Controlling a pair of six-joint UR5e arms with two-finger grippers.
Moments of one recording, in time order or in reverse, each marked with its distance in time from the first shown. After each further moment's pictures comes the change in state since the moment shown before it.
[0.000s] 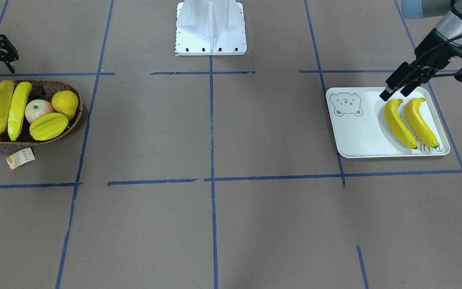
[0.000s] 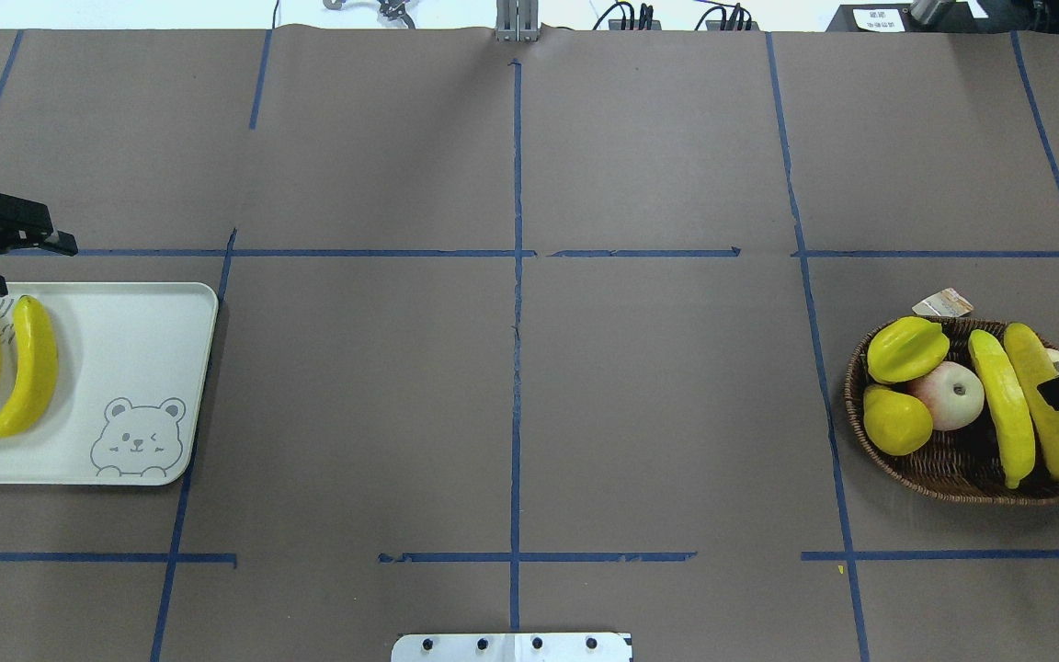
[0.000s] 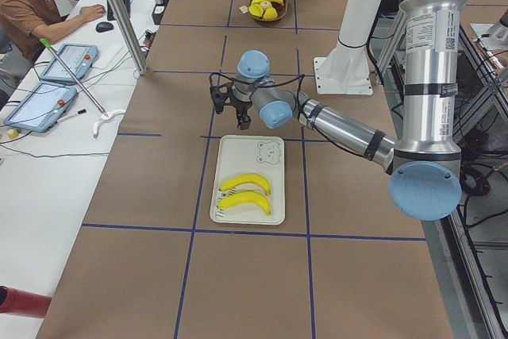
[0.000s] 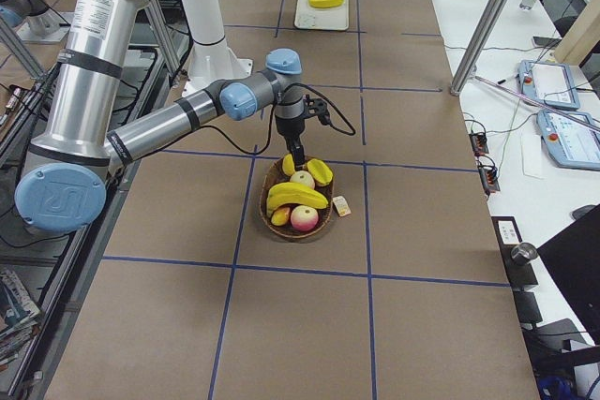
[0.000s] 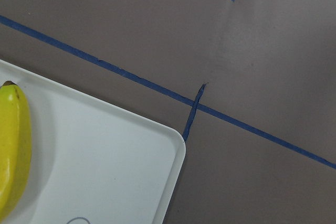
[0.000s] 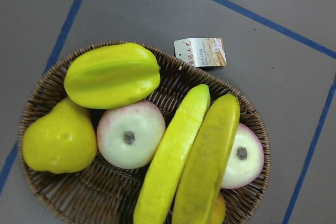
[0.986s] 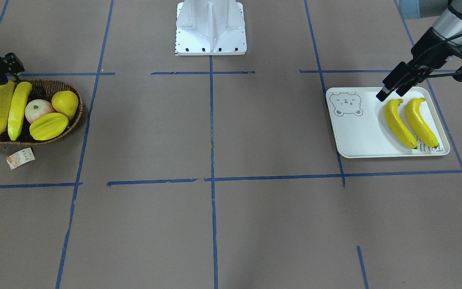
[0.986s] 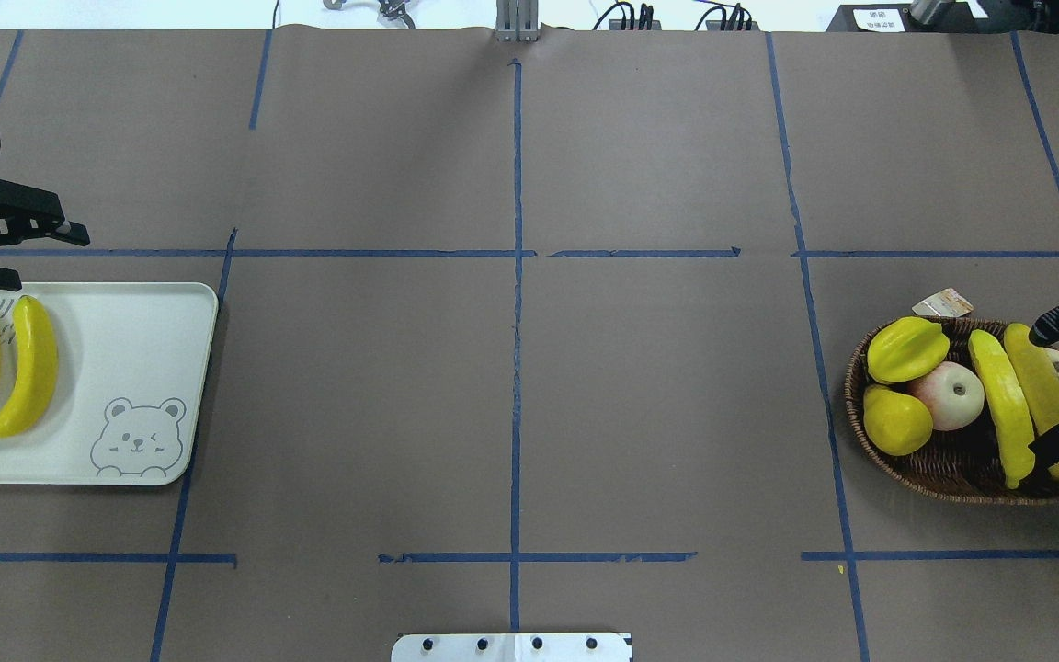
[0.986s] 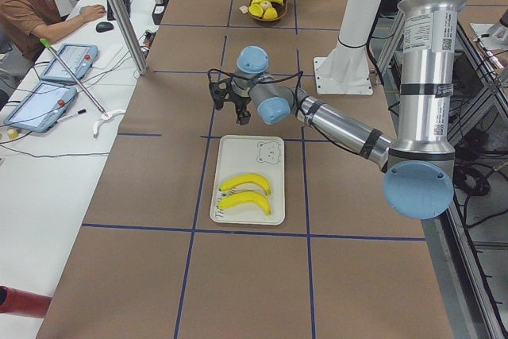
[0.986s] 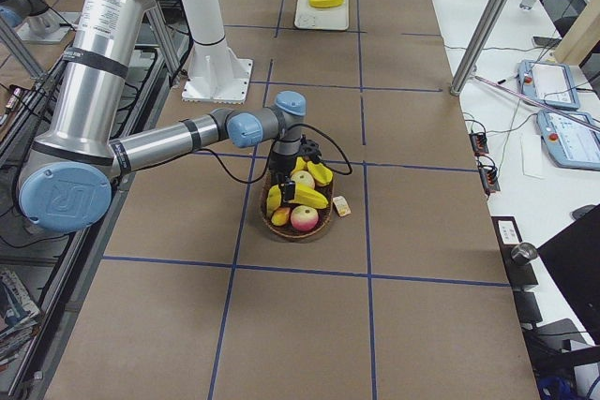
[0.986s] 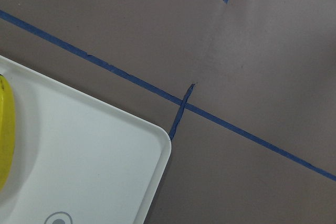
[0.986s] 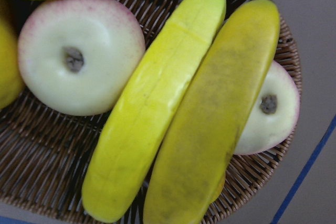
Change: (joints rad) left arm 0.005 -0.022 -0.002 -0.001 0.000 -0.048; right arm -0.111 -0.004 -0.164 -0.007 -0.001 -0.045
